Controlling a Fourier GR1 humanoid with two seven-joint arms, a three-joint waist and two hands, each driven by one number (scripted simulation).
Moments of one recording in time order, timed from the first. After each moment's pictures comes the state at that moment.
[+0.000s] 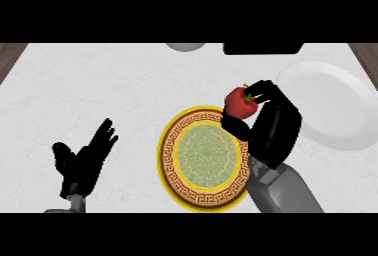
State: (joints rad) left arm 0.02 0.14 -0.08 -1.49 0.14 0.06 0.19; right arm -0.40 -0.02 0.38 -1.63 1.33 -0.54 1.00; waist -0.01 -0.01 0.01
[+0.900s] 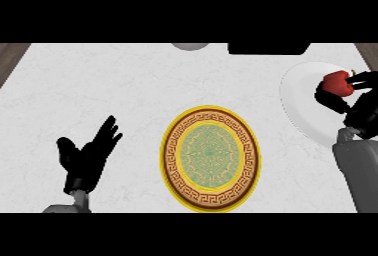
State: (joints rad) left arm -0.01 0.13 -0.08 -1.48 0.13 0.06 0.21; right arm -0.42 -0.37 -0.06 -1.20 0.77 -0.91 0.47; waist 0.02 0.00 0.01
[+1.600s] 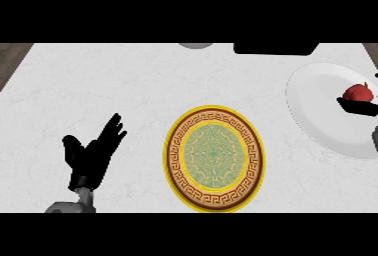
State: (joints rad) left arm -0.03 0.11 -0.09 -1.48 0.12 0.05 0.21; right arm -0.58 -0.53 -0.22 -0.66 0.43 -0.61 0.12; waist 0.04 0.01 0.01
